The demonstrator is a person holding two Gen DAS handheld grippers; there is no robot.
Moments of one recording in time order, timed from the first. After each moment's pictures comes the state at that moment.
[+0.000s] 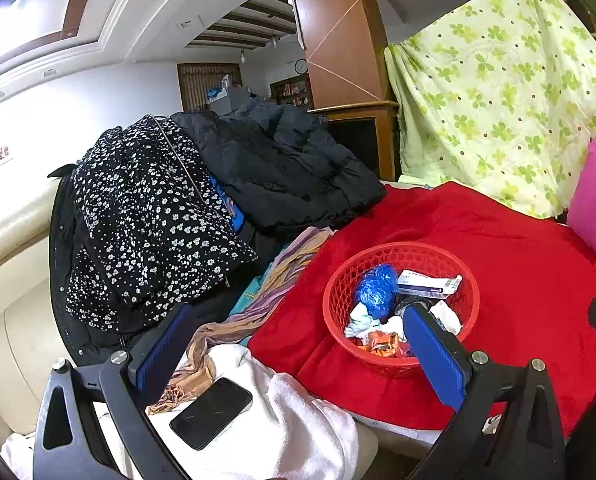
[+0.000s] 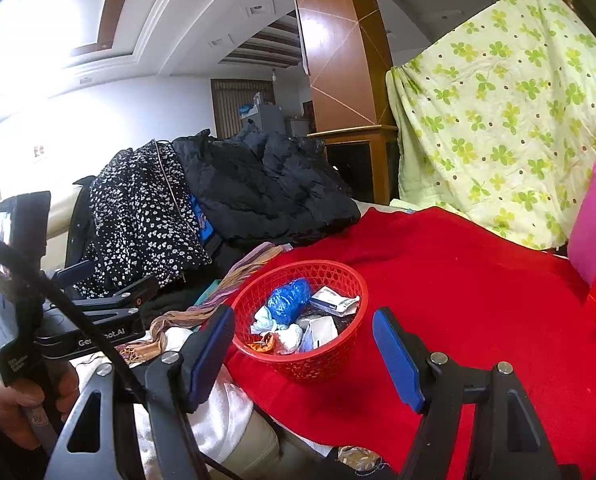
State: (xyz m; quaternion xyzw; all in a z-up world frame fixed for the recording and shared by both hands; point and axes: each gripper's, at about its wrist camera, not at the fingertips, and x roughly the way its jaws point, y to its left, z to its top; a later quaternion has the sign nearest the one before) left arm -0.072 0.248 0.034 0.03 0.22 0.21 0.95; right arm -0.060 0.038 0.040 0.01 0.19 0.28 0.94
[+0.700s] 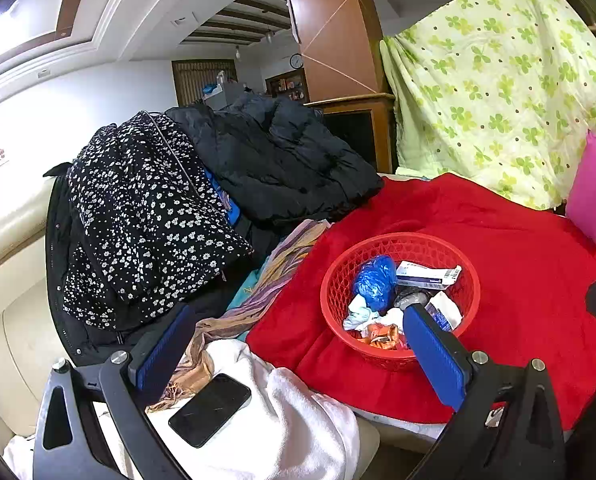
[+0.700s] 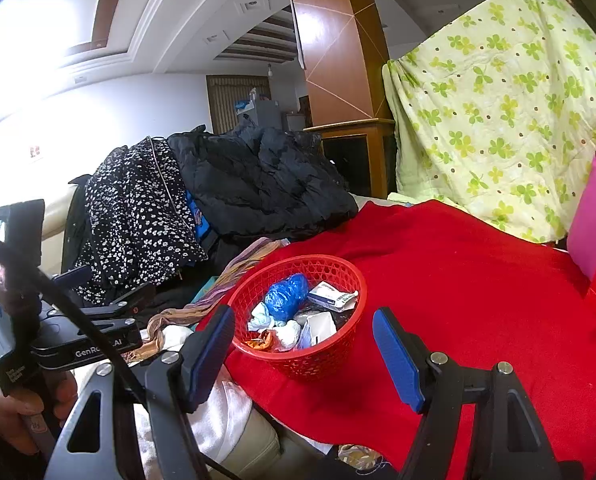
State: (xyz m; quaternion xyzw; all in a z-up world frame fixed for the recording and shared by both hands) left arm -0.069 0.248 0.028 0.03 0.24 0.21 0.95; right arm -0.054 0.041 0.037 0.02 0.20 0.28 0.94
